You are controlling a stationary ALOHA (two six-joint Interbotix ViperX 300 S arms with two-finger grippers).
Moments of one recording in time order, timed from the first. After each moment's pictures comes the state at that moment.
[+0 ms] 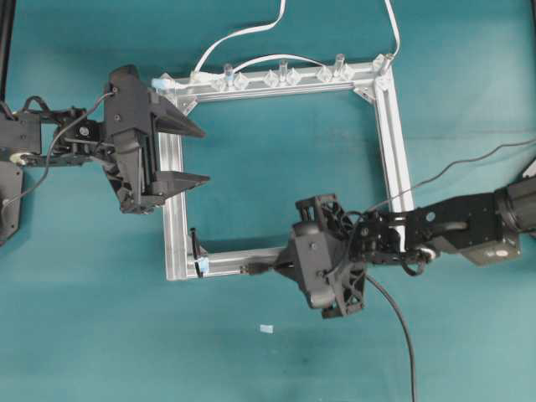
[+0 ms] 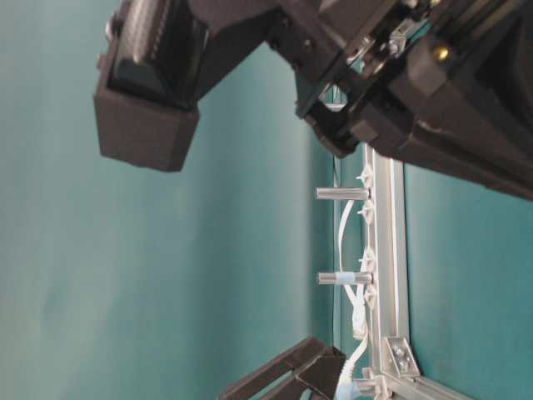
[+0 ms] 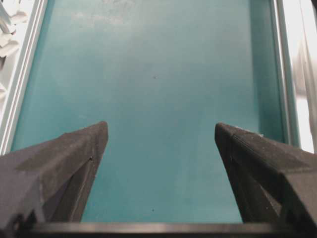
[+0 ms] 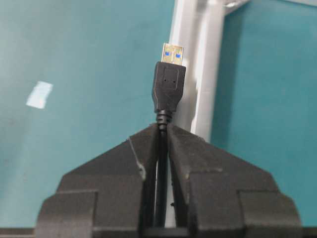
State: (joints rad) left arm 0.10 -0.27 0.97 -0.06 -0.13 0.01; right arm 0.21 0.16 0.62 0.55 -0.13 -0.44
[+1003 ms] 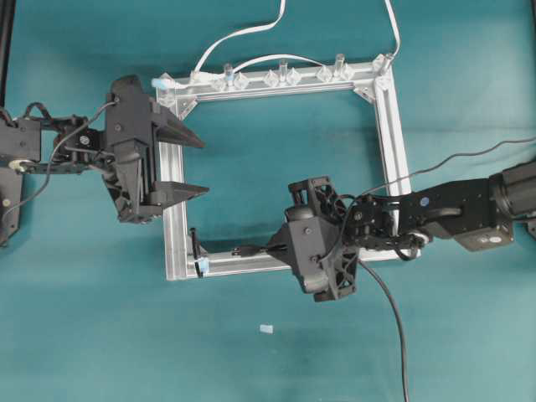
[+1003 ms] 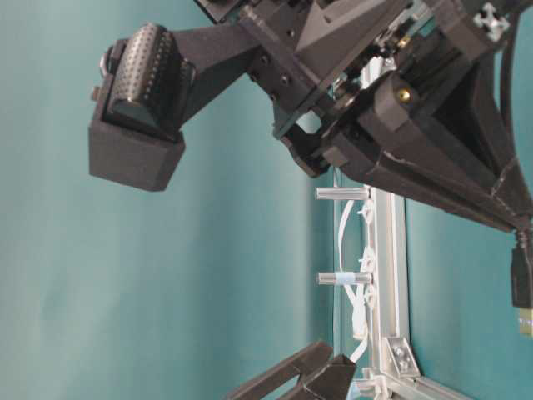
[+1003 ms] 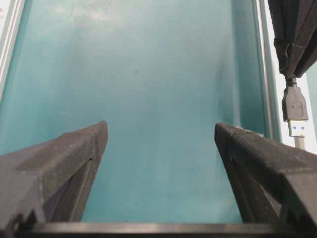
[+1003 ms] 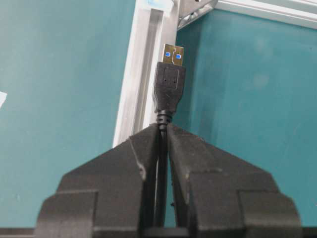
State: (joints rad) left arm 0.07 -0.27 0.97 -0.06 -0.12 -0.01; right arm 0.16 0.16 0.60 0.48 -0.13 -0.44
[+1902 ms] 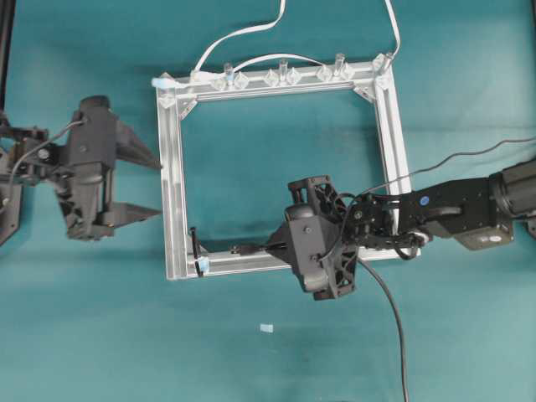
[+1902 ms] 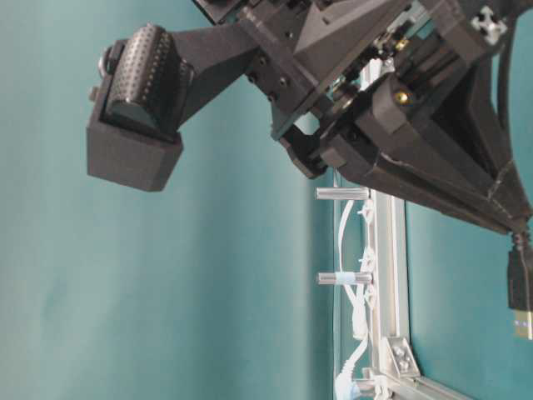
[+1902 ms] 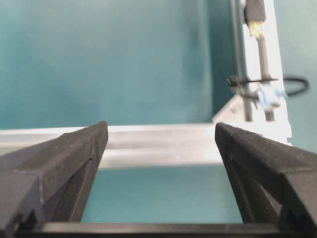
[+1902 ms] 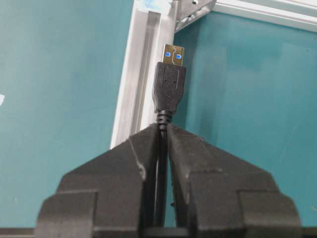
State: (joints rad) left arm 0.00 -0.49 1.06 -0.06 0.17 -0.01; right arm 0.16 0.16 0.60 0.48 -0.13 -0.44
